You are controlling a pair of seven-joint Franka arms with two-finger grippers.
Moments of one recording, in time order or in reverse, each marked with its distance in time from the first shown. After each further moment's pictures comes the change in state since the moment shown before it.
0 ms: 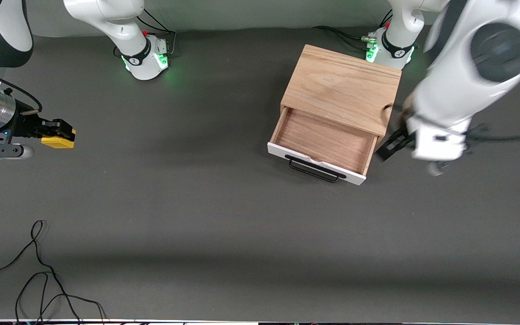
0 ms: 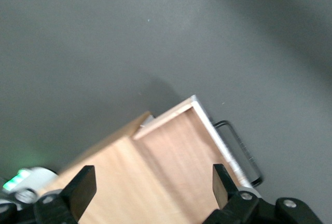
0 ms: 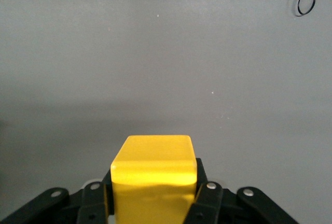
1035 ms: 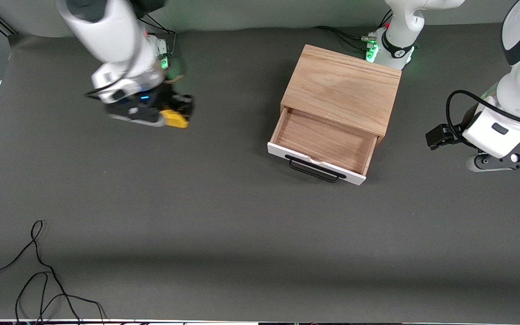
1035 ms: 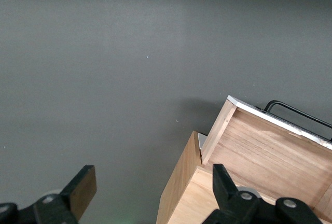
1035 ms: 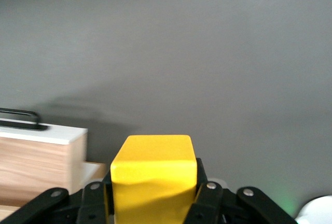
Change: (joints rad) left arm 0.141 -0.041 -0.004 -0.079 0.033 0.081 0.633; right arm 0.577 0.111 0.022 0.125 0.046 0.118 0.878
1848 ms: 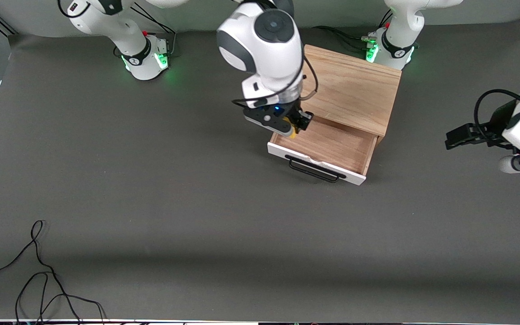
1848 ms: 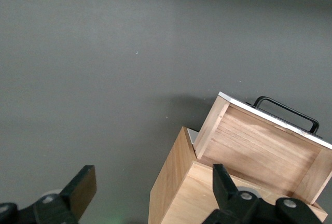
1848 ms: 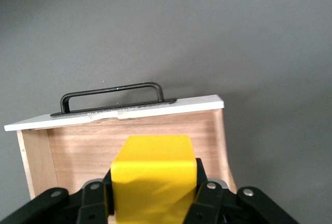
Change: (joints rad) left arm 0.103 -0.005 -0.015 0.004 -0.115 -0.012 0.078; right arm 0.270 0.582 -0.002 0.573 -0.007 0.106 0.482
